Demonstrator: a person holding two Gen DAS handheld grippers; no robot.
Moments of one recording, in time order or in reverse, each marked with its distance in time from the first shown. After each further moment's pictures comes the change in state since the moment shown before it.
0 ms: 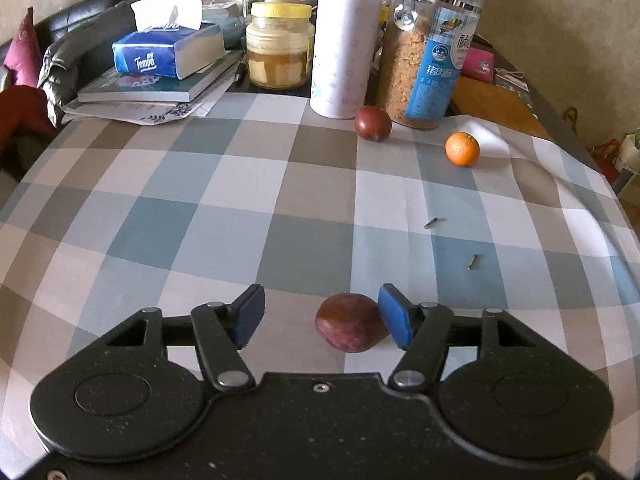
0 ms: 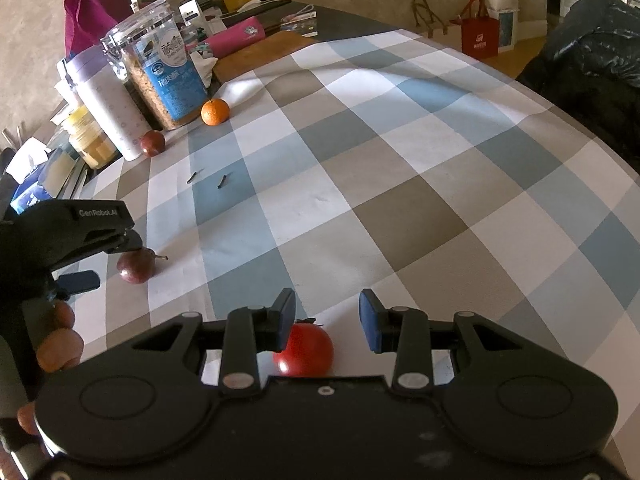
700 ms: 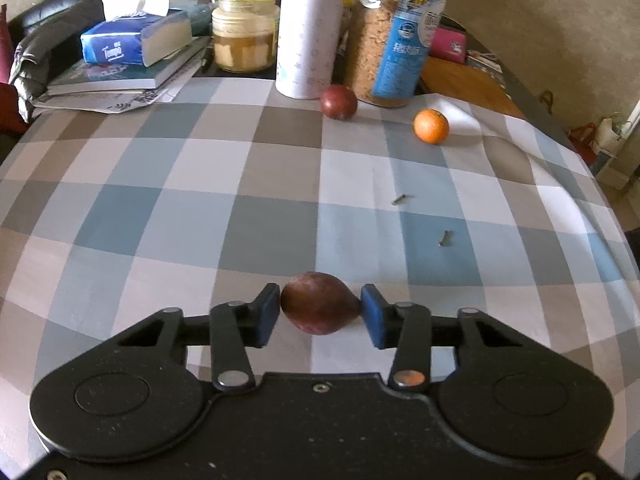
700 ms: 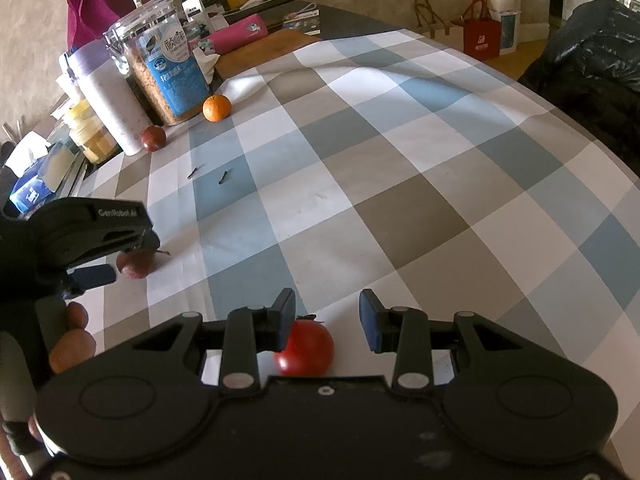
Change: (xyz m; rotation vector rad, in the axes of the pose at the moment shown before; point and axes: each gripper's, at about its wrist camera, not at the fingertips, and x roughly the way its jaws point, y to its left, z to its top) left arm 0.004 -0.008 -0.004 0.026 0.047 -0.080; right arm 0.000 0.002 -0.002 -0.018 0.003 -0.006
